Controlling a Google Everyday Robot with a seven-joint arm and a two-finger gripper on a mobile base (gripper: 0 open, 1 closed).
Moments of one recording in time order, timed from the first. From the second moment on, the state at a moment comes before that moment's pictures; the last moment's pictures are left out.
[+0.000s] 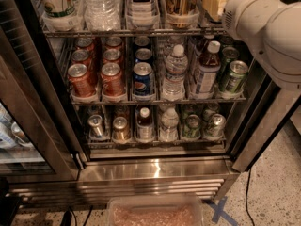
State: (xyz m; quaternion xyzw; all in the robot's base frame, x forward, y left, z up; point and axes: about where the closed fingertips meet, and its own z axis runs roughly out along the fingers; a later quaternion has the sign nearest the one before) arm 0.653 -0.183 1.070 -0.11 0.69 -0.01 0.71
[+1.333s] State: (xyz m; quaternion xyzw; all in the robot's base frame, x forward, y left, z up) arm 0.646 -0.180 1.103 -0.09 0.67 0.00 0.74
